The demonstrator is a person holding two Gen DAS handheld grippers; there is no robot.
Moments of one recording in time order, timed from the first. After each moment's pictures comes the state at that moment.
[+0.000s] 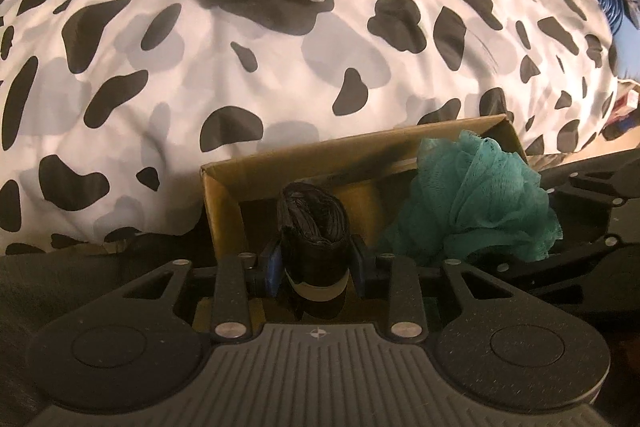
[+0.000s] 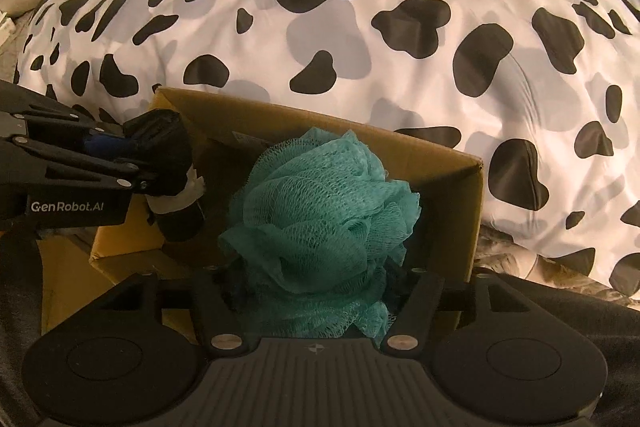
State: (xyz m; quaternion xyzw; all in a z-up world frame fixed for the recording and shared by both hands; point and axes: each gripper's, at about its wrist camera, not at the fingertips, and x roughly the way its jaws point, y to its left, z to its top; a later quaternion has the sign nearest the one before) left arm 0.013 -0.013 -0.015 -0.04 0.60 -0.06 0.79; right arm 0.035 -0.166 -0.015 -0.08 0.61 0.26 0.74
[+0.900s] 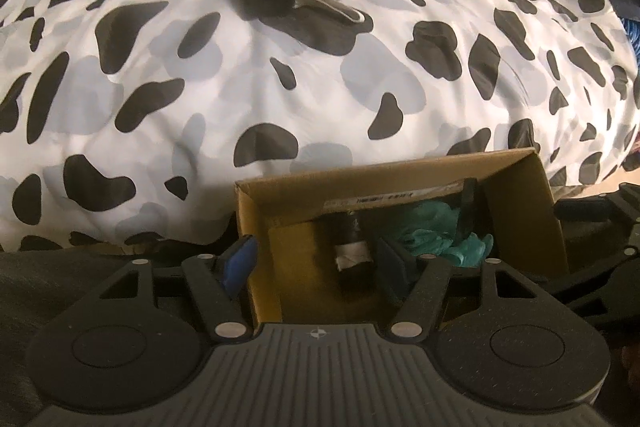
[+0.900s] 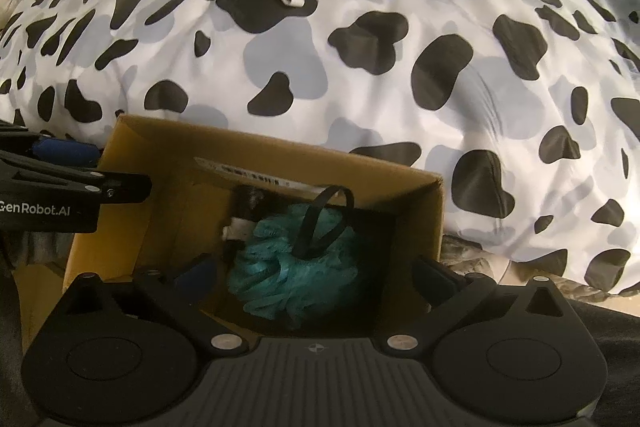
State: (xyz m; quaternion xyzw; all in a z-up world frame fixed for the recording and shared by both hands) left arm 0.020 -0.004 -0.011 -0.05 0.59 -0.01 0.81; right arm 0.045 -0.170 -0.012 -0.09 0.60 0.20 0.77
